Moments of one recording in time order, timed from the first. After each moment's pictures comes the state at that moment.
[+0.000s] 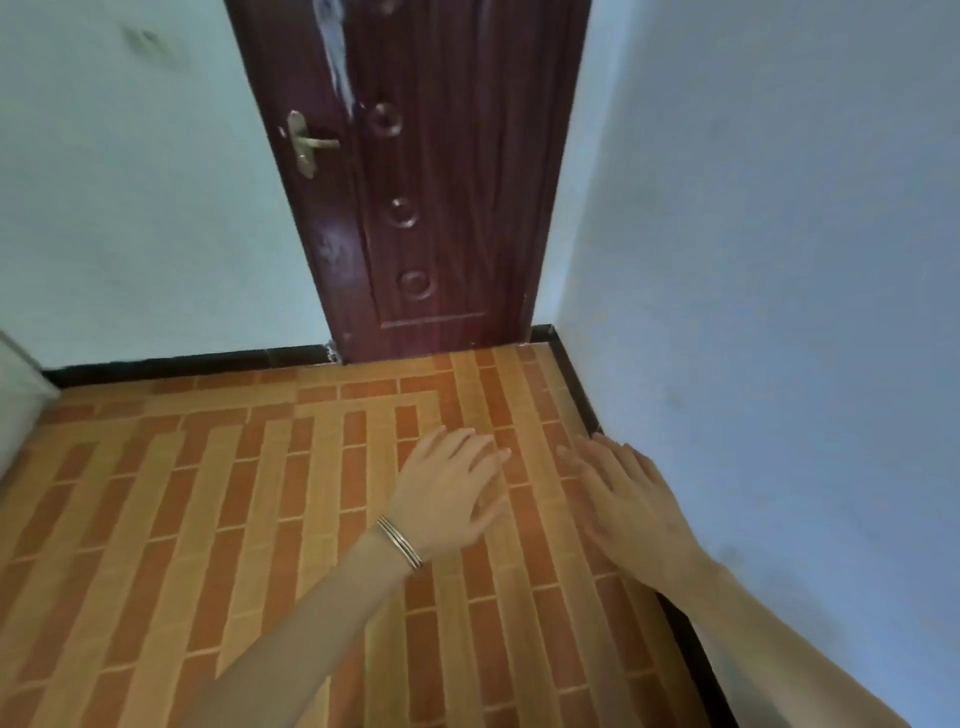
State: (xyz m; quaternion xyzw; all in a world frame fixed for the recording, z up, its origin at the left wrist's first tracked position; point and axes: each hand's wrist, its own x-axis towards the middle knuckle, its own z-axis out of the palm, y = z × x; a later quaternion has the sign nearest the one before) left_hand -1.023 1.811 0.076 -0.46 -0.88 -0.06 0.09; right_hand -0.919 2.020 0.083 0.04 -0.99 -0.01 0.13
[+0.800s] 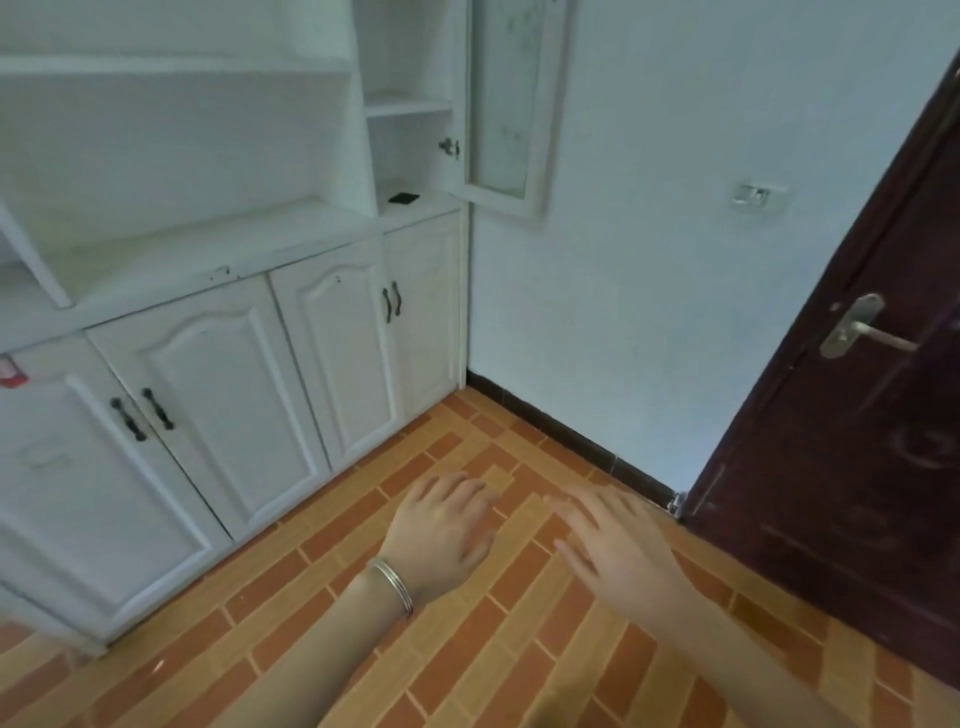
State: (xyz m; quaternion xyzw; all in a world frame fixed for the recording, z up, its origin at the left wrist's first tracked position) left_hand -1.220 1.338 0.083 -0.03 -0.99 0.01 0.16; right_hand -1.323 1.551 0.093 0.48 -0.87 0.05 0.13
